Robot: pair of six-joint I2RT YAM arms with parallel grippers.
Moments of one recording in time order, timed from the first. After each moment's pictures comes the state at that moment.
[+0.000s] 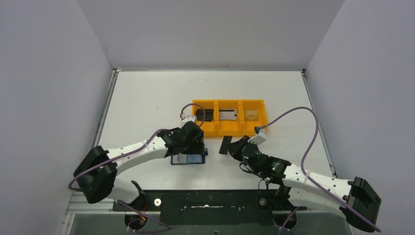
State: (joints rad) left arm -0.88 1.44 0.85 -0.49 -0.26 -0.75; right arm 0.98 0.89 0.38 -0.03 0.49 1.15
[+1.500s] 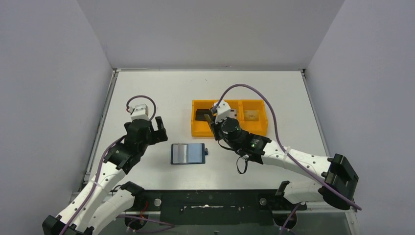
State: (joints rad) left arm -0.47 0.77 0.68 -0.52 -0.37 -0.49; right arm 0.98 1.22 0.82 0.01 0.40 0.24
